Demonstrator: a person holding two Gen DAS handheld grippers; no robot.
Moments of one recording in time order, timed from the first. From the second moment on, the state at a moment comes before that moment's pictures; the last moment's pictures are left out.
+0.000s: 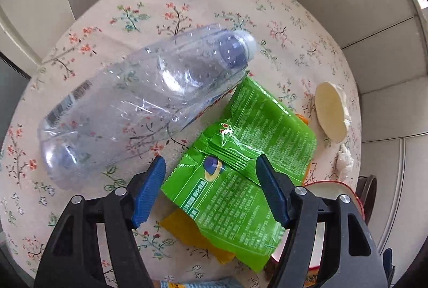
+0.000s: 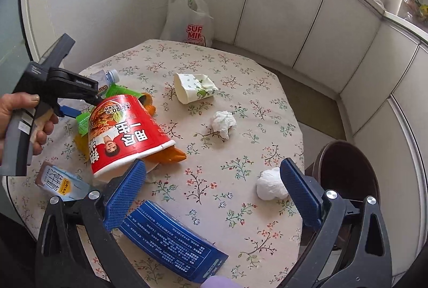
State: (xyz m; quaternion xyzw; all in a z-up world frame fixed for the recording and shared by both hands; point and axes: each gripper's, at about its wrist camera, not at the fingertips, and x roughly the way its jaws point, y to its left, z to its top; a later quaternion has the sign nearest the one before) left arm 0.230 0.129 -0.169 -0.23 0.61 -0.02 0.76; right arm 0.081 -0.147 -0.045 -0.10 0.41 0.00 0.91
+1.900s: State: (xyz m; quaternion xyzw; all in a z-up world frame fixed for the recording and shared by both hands) left arm 0.208 0.028 -0.069 -0.16 0.48 -0.13 0.85; right arm 0.083 -0.150 -0.052 -0.09 0.42 0.02 0.90
